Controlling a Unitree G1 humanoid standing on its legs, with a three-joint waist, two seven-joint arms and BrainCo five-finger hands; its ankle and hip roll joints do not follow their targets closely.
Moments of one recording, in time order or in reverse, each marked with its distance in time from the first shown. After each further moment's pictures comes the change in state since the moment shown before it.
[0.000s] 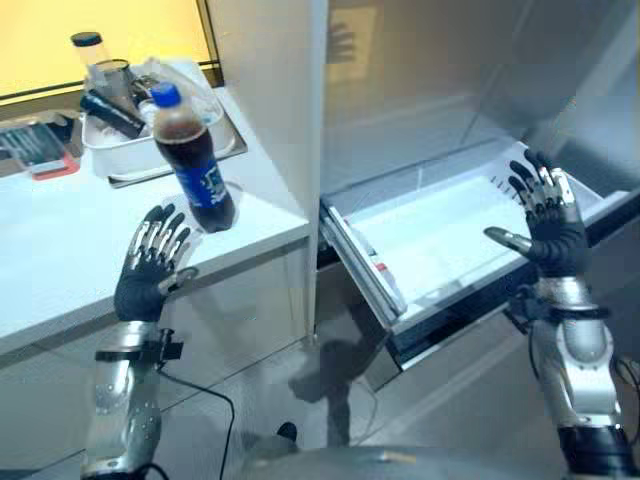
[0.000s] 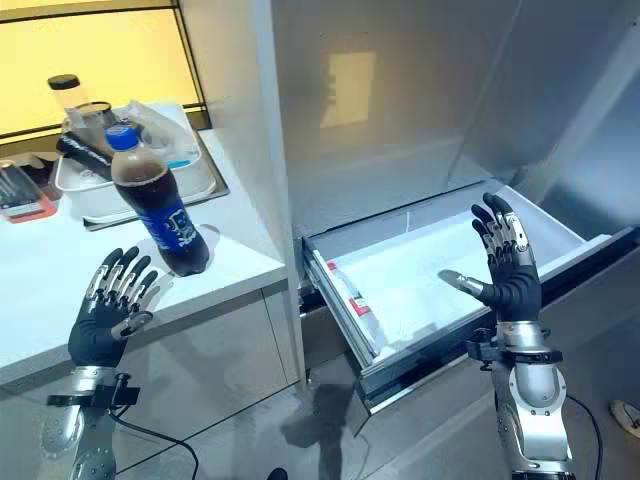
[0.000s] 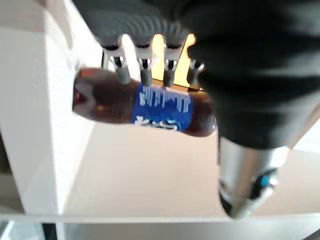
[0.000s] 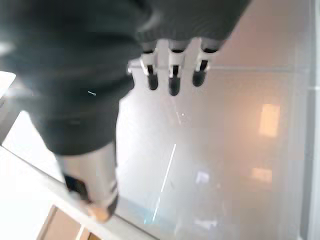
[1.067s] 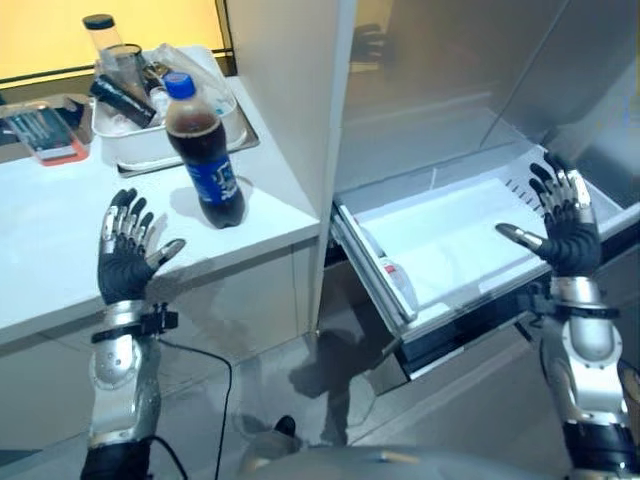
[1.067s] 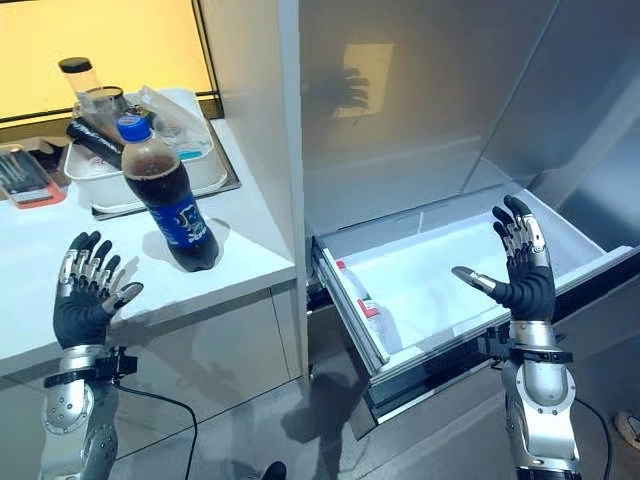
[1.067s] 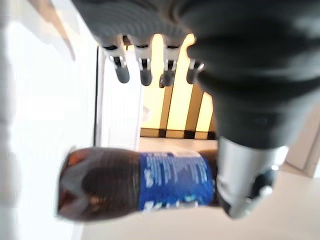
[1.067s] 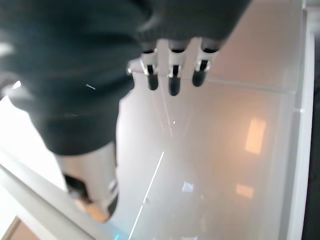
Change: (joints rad) left arm -0.130 0.022 0.066 0.086 0.245 -0.027 0.305; right arm -0.023 0.001 -0.056 0.056 -0.067 0.008 -0.038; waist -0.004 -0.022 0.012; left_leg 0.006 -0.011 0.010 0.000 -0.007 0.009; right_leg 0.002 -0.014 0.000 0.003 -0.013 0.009
